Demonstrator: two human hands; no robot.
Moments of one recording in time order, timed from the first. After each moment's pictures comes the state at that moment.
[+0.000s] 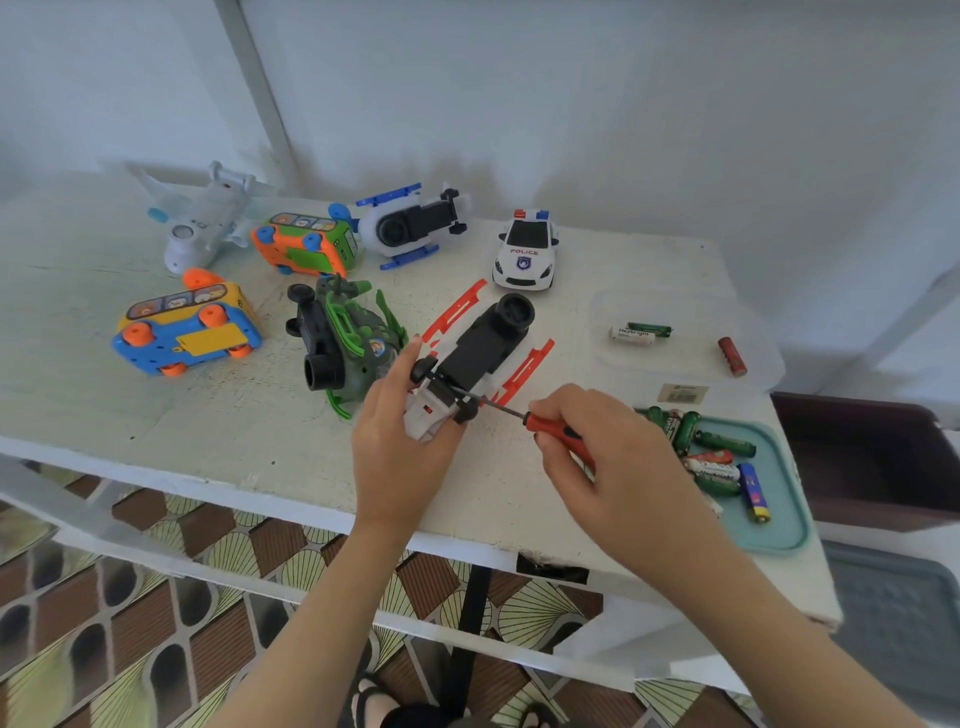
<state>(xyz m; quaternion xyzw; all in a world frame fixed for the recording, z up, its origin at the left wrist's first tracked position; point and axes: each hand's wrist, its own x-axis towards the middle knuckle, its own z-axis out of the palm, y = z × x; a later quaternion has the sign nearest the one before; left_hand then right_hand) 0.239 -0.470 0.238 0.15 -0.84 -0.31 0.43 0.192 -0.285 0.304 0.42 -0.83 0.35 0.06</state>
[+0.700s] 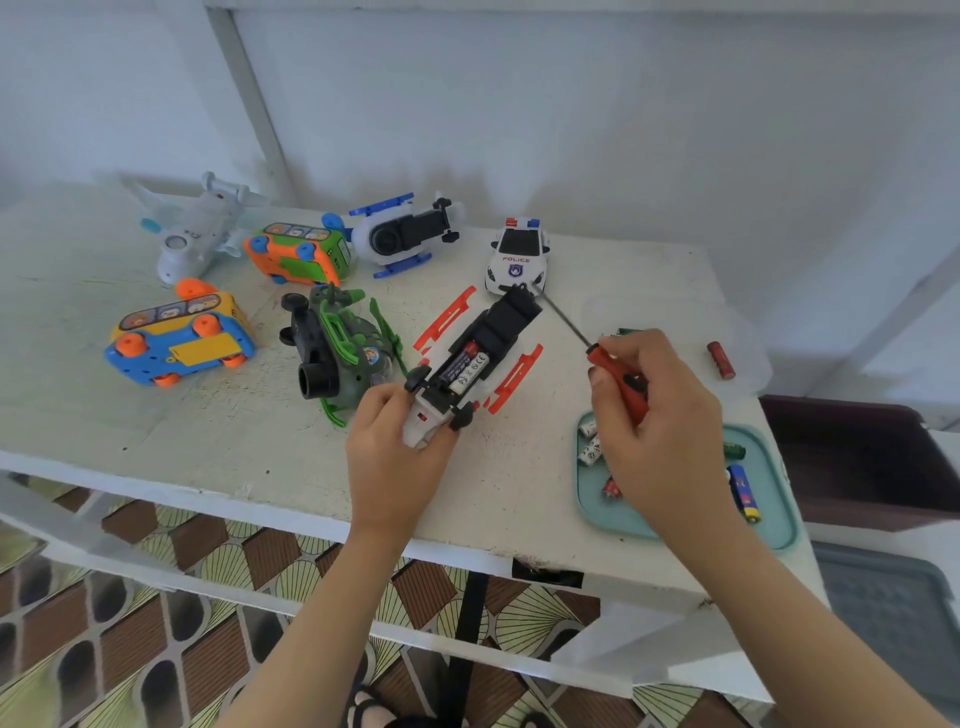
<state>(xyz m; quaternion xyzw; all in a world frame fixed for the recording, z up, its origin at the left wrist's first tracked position) 0.236 -0.474 0.230 0.17 -0.84 -0.28 0.43 0.168 -0.282 0.310 0.31 -0.80 0.49 0.18</state>
